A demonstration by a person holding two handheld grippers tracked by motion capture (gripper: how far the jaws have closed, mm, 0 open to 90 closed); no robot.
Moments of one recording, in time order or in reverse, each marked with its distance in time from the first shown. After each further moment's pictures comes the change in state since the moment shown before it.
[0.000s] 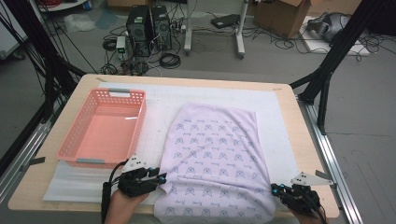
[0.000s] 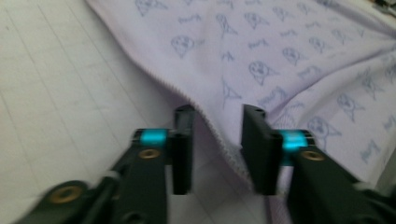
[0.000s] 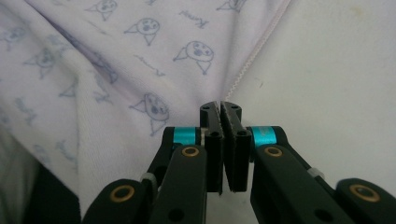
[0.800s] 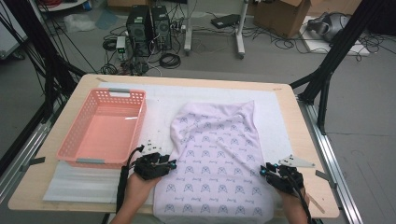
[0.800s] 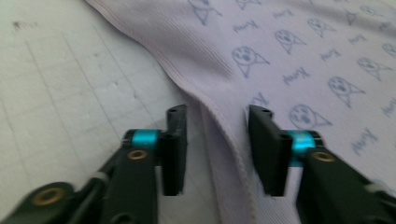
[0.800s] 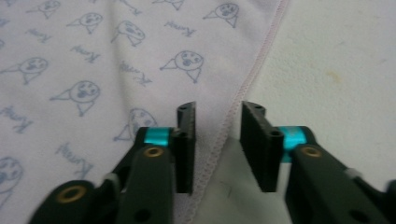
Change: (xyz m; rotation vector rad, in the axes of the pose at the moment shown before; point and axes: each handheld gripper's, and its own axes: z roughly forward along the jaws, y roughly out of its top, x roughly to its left) left arm 0.010 0.023 0.053 0.039 0.076 0.014; right arm -0.012 0.031 0.050 -0.096 -0.118 0.014
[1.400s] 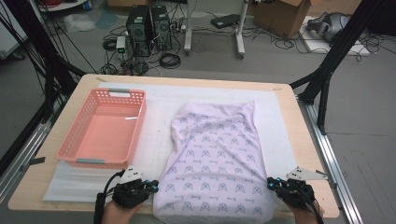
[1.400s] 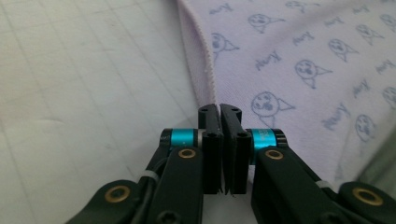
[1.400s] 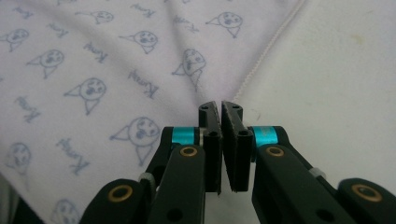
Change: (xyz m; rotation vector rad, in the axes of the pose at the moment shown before) left arm -0.018 -0.051 -0.071 0.039 -0.031 0.014; right arm 0.006 -0.018 -0.039 0.050 0.110 -0.052
